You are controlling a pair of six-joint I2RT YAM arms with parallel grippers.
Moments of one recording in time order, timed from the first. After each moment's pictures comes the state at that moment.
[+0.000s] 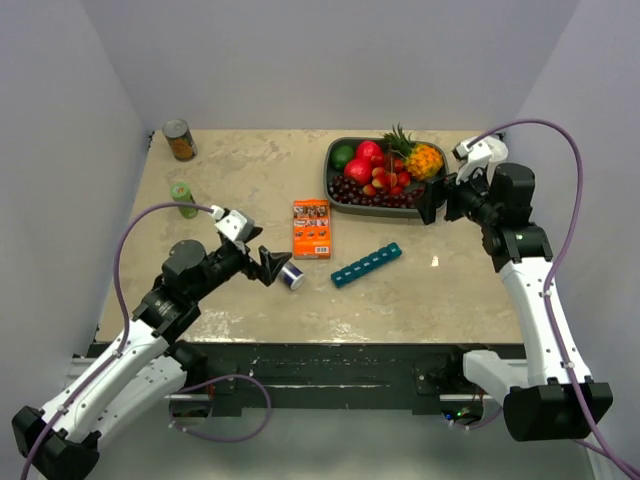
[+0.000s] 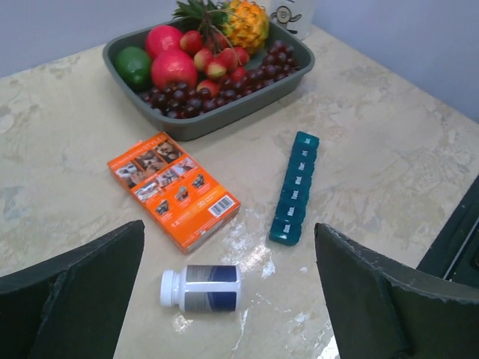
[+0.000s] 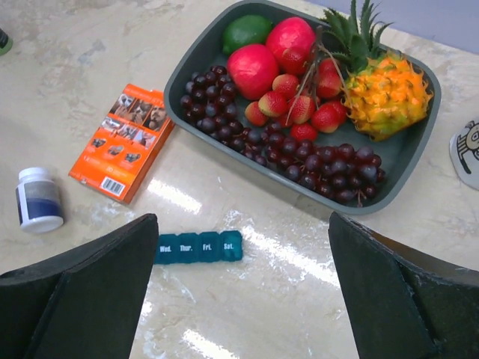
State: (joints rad) left arm -0.57 0.65 0.58 -0.05 0.17 -0.09; right arm 0.03 1.04 1.09 -0.45 -0.41 -0.10
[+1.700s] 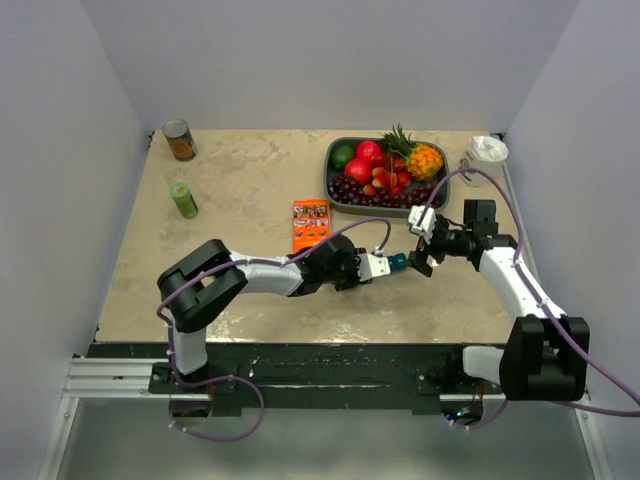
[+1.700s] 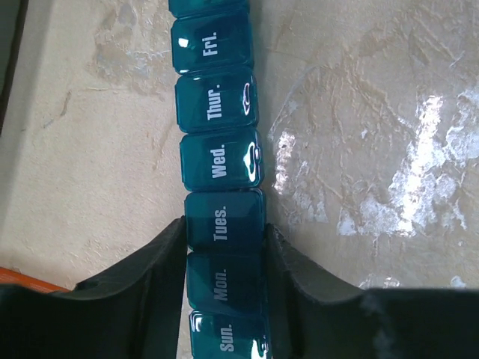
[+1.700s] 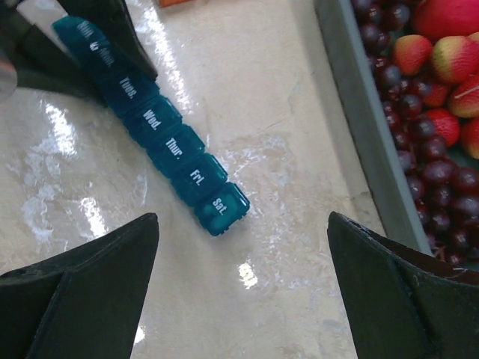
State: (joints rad) left arm -0.96 1.87 0.98 0.23 0.11 0.47; right arm -0.02 1.22 0.77 -0.45 -0.80 -1.02
